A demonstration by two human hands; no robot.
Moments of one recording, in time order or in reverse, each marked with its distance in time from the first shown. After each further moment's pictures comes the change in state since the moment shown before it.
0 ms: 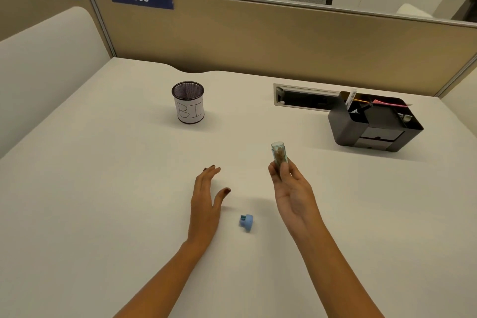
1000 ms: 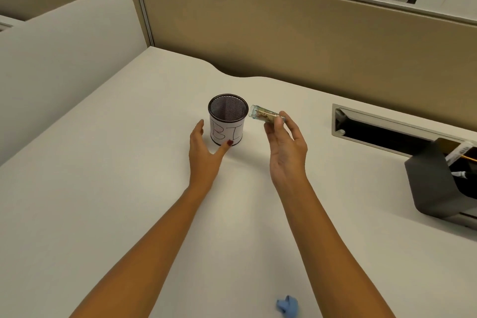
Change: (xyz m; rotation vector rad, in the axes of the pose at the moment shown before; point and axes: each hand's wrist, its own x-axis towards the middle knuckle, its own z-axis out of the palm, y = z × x) left_hand 0.214 -0.072 -0.027 -0.055 0.265 -0.230; right_hand 0.188 0.056 0.144 -0.142 0.013 -0.053
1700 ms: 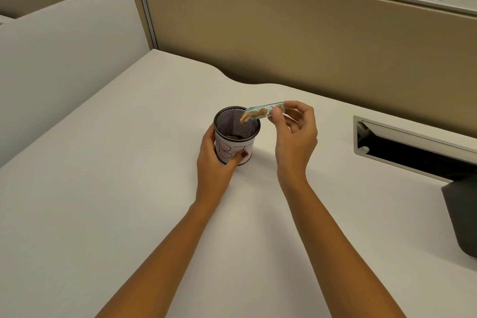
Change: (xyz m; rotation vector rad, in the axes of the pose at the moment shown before) left_hand 0.029 -0.005 0.015 -0.114 0.000 0.126; right_hand 0.066 0.024 0.030 -0.562 -0.015 -0.518
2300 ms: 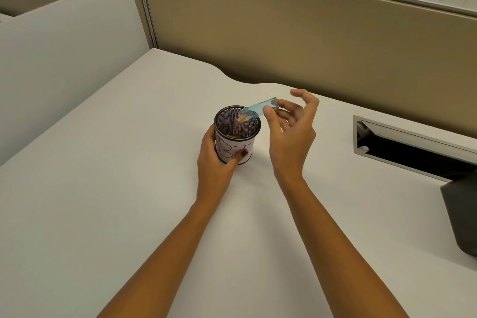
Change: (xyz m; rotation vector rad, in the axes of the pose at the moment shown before) left_hand -0.001 0.001 0.001 0.031 0.007 -0.017; right_hand -0.004 -0.005 0.003 -0.126 -0.061 -0.236
